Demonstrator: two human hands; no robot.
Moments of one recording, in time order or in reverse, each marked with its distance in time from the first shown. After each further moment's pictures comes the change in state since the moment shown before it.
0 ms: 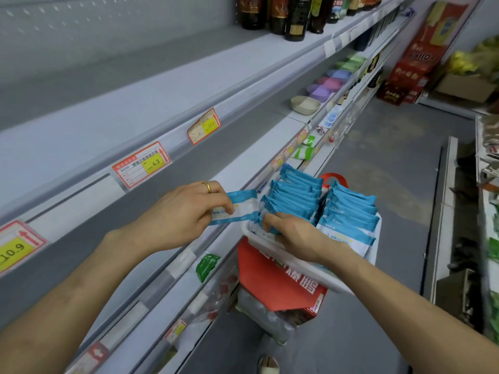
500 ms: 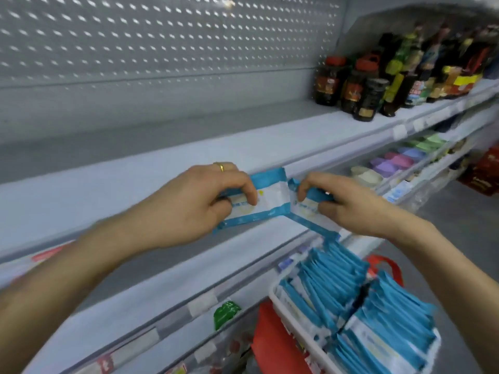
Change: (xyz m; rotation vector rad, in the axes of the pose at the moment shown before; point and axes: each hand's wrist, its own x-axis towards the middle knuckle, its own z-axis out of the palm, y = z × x) left_hand -0.006 0.047 -0.129 -0.059 0.273 -0.225; right_hand 0.066 -0.046 -0.216 0.065 0.121 -0.348
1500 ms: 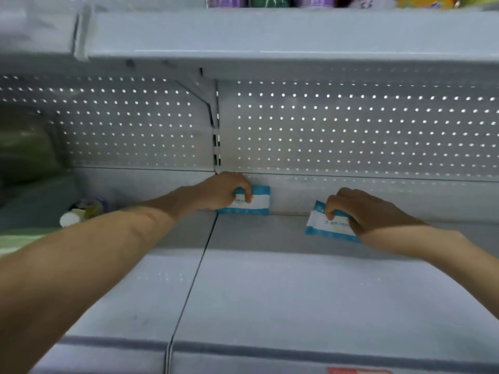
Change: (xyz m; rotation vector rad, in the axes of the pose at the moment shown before) left_hand -0.200 -0.309 -0.274 0.340 0.118 -0.663; right_hand 0.331 -0.266 0.100 -0.310 -0.055 -0.421
